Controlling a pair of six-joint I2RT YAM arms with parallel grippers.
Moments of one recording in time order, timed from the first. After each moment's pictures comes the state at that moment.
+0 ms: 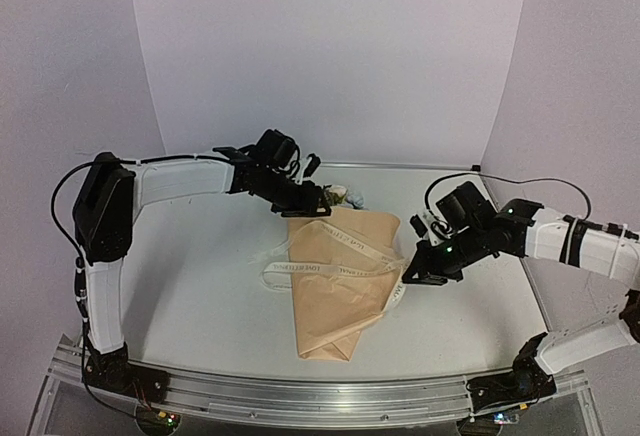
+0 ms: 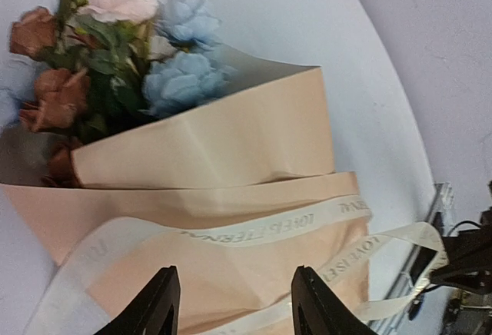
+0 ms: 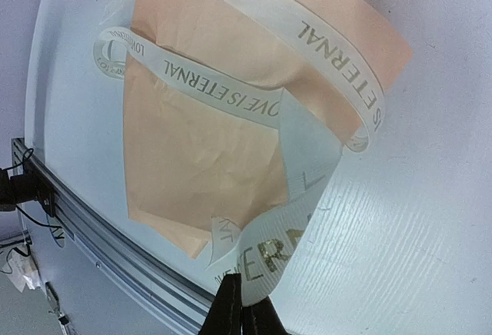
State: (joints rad) left arm -0.74 2.02 1.64 -0.41 0.37 -0.44; right arm 0.70 1.27 0.90 -0.65 -0.28 0.60
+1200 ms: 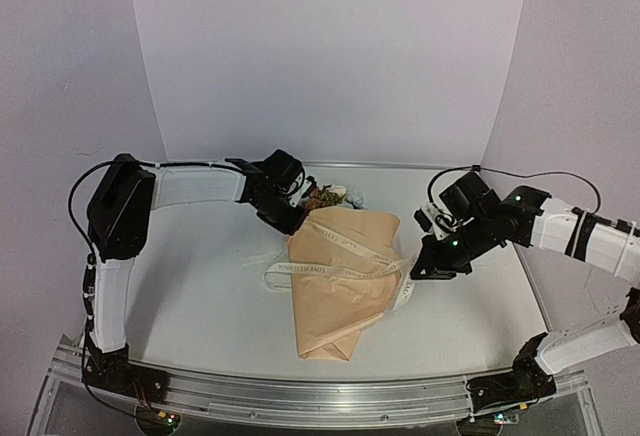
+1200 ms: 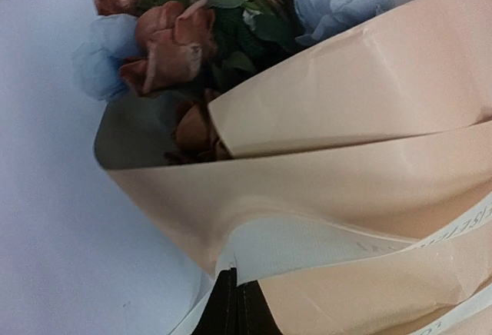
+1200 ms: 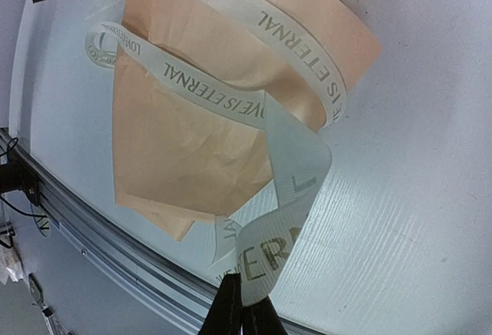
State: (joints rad) left arm -0.74 2.11 1.65 -0.55 0.01 -0.08; right arm 0.70 1.26 0.99 -0.81 -0.24 0.54
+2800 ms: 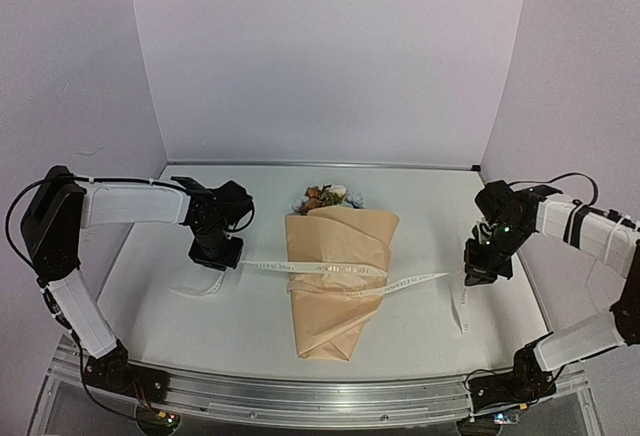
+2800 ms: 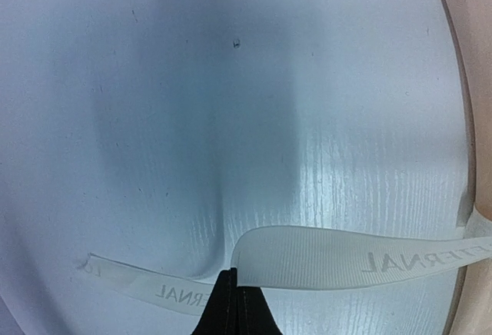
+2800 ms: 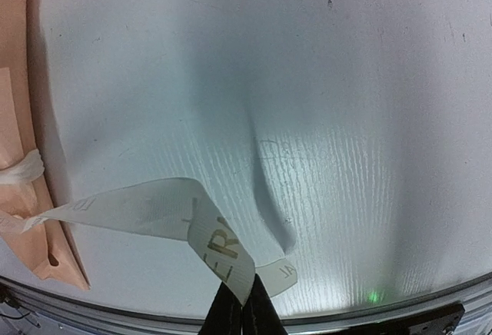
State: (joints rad) left arm -0.71 1.71 1.15 -0.82 -0.18 -0.52; right arm 0.31 1.31 0.94 -1.03 -0.12 0.55
